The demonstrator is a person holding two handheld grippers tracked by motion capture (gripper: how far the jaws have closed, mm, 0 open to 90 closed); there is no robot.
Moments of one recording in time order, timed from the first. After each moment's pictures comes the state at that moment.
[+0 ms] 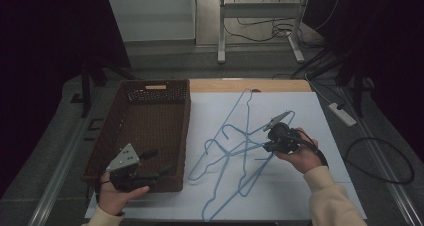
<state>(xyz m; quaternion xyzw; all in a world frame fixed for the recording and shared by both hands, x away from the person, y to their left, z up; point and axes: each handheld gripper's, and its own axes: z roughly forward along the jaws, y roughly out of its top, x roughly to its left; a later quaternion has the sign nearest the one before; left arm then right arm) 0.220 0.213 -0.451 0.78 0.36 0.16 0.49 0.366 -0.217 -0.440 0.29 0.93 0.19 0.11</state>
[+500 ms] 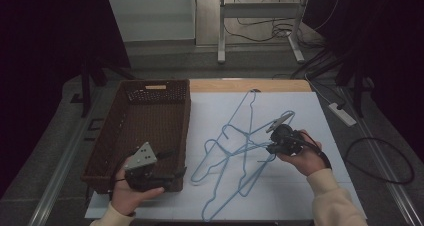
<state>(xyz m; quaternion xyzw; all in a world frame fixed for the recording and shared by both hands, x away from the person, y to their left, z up) 0.224 0.167 -0.433 0.80 0.32 0.13 0.48 0.361 -0.222 -0.439 0.30 0.93 0.19 0.10</state>
